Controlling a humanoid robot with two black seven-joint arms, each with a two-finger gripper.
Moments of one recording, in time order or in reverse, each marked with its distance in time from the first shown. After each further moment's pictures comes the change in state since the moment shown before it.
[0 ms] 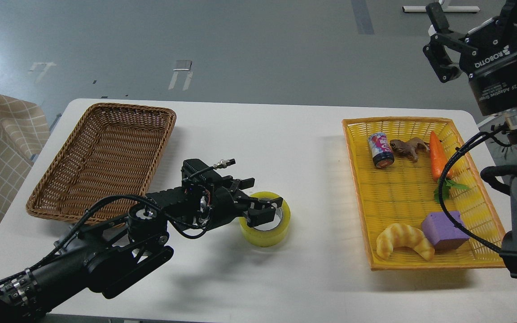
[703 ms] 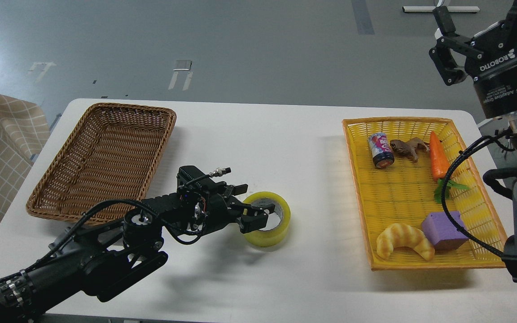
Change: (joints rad) left arm 0.001 0.030 0.046 0.023 0.000 0.035 -0.003; right arm -0.023 -0.003 0.010 0.004 0.000 -0.032 0.002
